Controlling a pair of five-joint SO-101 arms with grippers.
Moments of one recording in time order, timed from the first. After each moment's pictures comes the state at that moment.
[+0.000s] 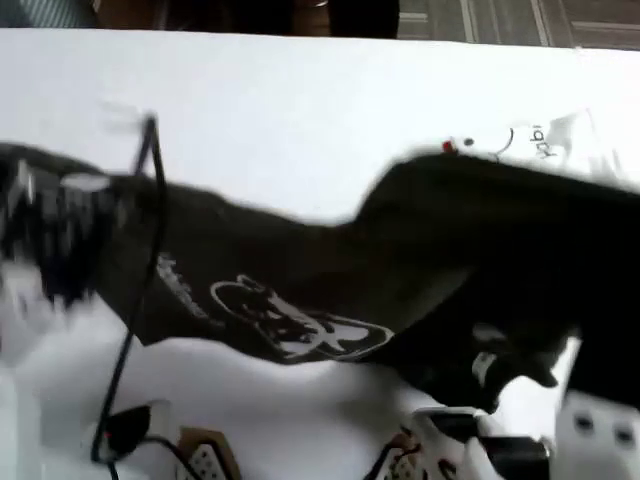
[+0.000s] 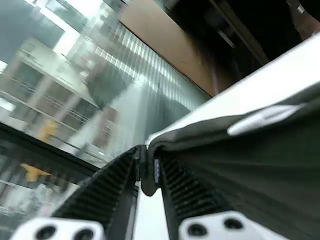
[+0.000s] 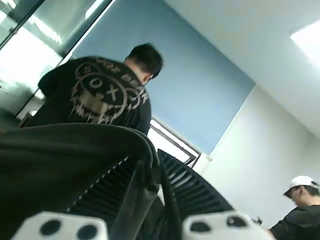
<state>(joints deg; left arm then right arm) -25.4 -39.4 -41.3 101.4 -45.8 -5.1 -23.3 -95.4 96.8 38.5</state>
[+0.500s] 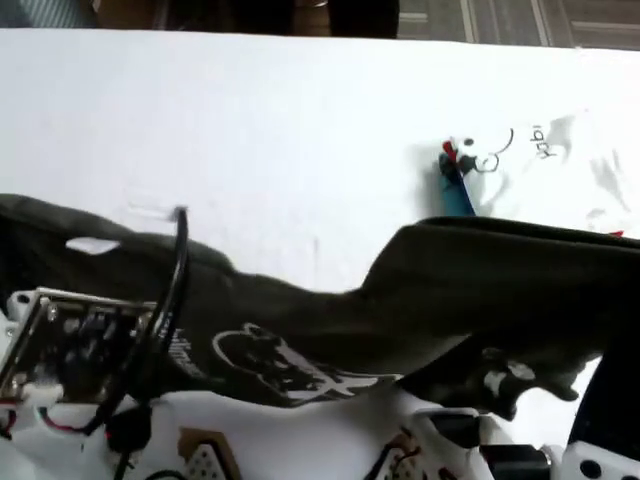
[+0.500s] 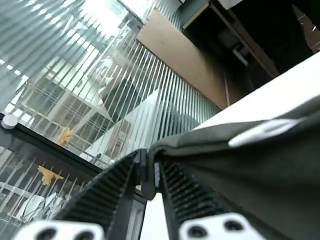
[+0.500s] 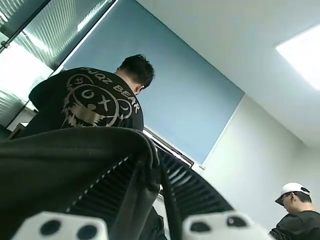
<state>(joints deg) -25.7 -47.8 -33.4 101.4 -45.8 -5.0 -24.2 -95.5 97.1 38.5</state>
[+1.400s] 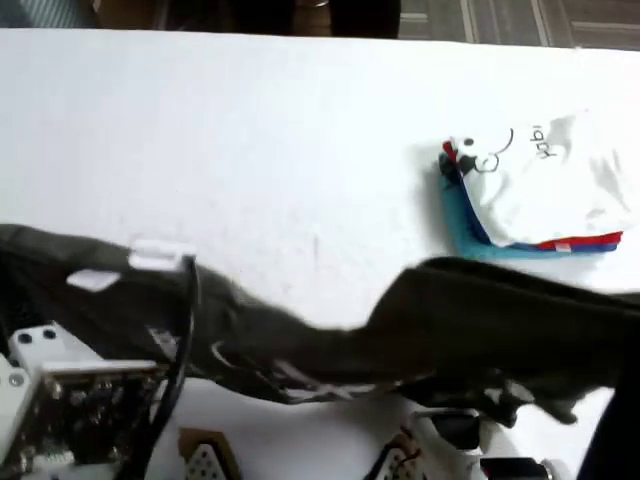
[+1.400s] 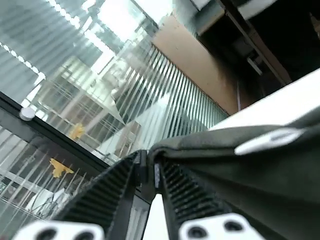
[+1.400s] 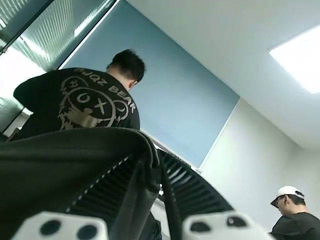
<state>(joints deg) -27.5 -53.9 -31.9 101.4 -43.7 -5.0 -28.1 -95.5 99.5 38.5</state>
